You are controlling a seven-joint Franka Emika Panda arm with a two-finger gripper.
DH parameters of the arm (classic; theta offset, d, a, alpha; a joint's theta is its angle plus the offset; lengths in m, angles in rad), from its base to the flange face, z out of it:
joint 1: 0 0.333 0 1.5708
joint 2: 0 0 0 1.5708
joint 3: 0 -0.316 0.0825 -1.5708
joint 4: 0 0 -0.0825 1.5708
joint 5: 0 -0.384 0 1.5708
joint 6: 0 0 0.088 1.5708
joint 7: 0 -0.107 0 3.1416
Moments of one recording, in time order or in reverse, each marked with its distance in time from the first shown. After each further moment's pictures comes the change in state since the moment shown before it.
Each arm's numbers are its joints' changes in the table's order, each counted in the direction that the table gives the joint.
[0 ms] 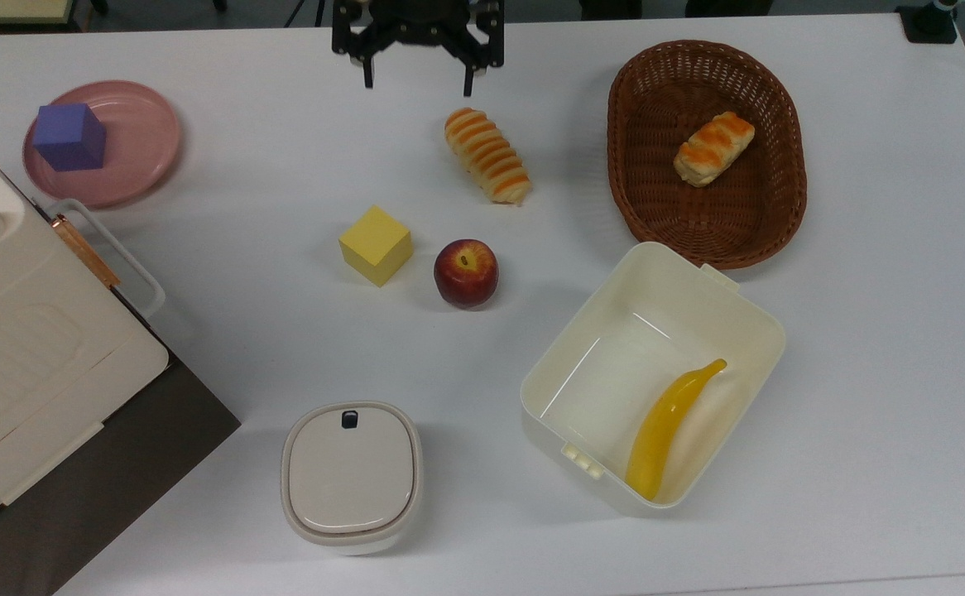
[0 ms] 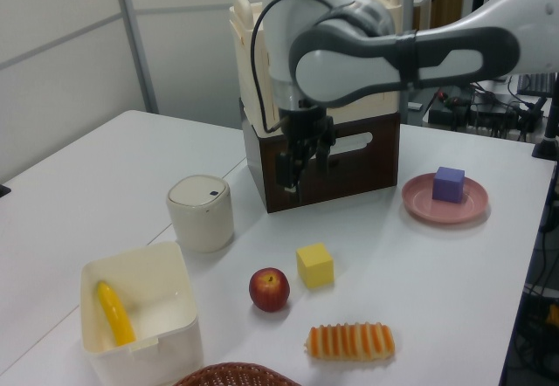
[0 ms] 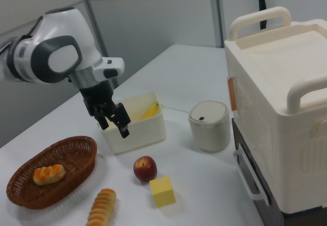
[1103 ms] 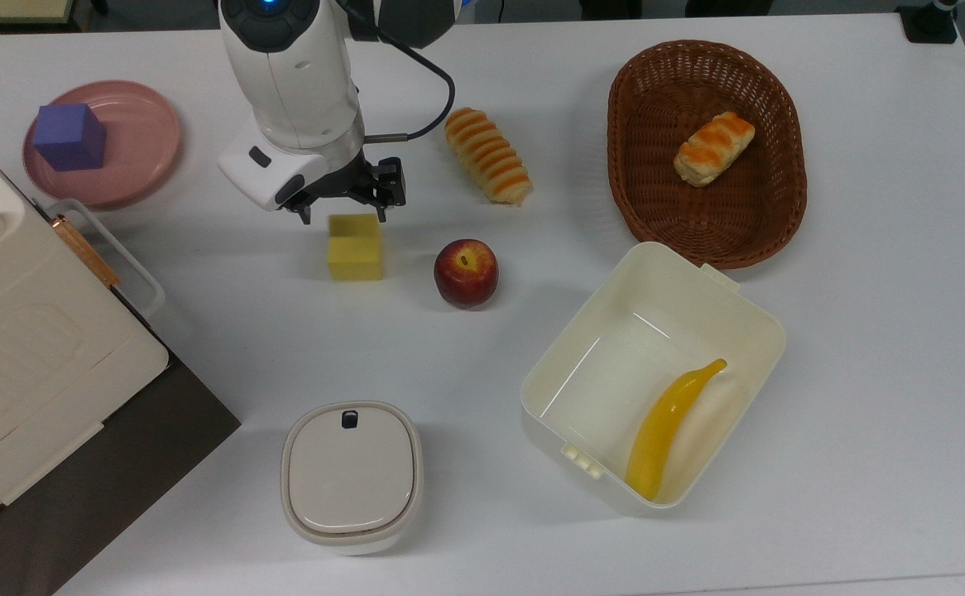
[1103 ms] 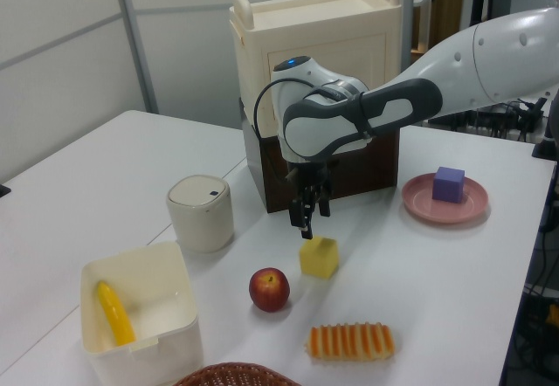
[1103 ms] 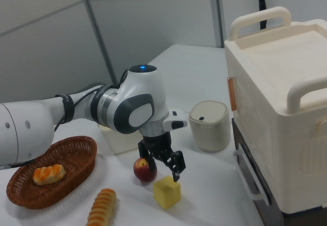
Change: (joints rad) arm -0.166 -0.294 -0.009 -0.015 0.001 -0.203 0.224
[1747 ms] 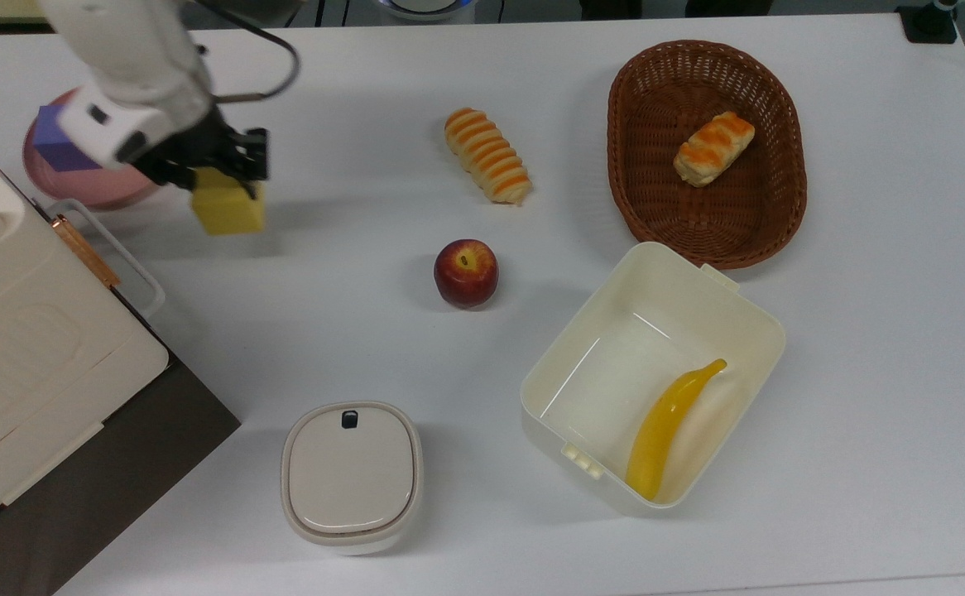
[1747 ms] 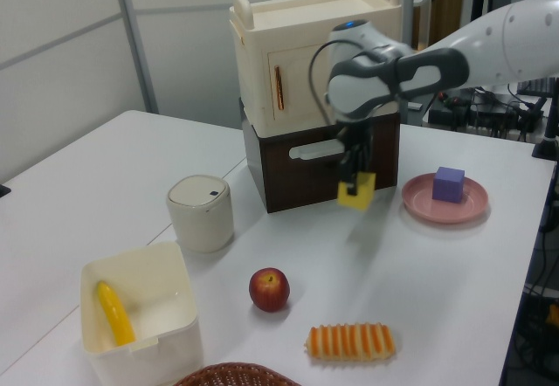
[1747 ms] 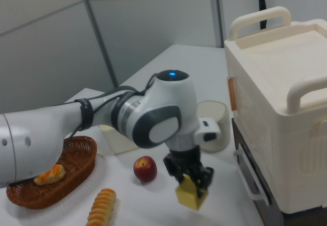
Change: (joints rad) arm -0.192 0.018 0.003 0.016 0.000 0.000 0.214
